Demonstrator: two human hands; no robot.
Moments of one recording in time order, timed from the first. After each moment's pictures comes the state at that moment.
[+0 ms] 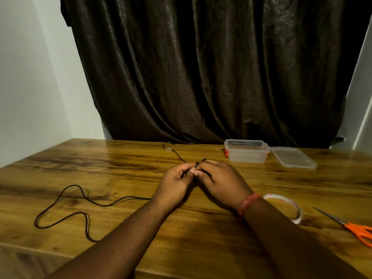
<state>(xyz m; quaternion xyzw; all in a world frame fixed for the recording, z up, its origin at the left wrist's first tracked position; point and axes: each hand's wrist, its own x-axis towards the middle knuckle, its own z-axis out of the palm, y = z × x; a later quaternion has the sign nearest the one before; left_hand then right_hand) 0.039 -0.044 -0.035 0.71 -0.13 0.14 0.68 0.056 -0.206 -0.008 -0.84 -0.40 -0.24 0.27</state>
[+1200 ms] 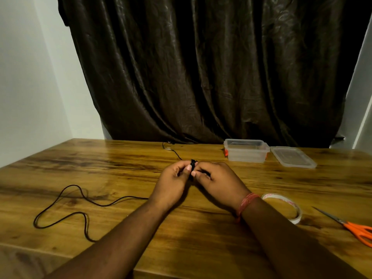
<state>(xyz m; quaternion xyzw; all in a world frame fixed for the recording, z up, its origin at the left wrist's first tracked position) 0.038 -0.041 -0.033 0.74 -0.10 0.19 0.64 0.054 -0.202 -0.007 -0.85 -0.36 -0.17 0.35</state>
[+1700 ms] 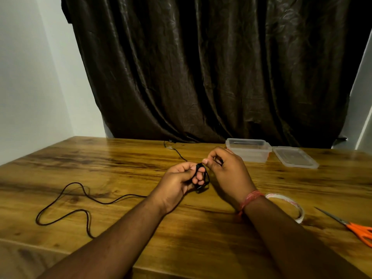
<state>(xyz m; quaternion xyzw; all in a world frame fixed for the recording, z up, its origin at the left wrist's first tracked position) 0.027 -0.046 -0.021 0.60 -0.13 0.03 0.79 0.063 -0.206 -0.002 -0.82 -0.25 -0.26 0.44</state>
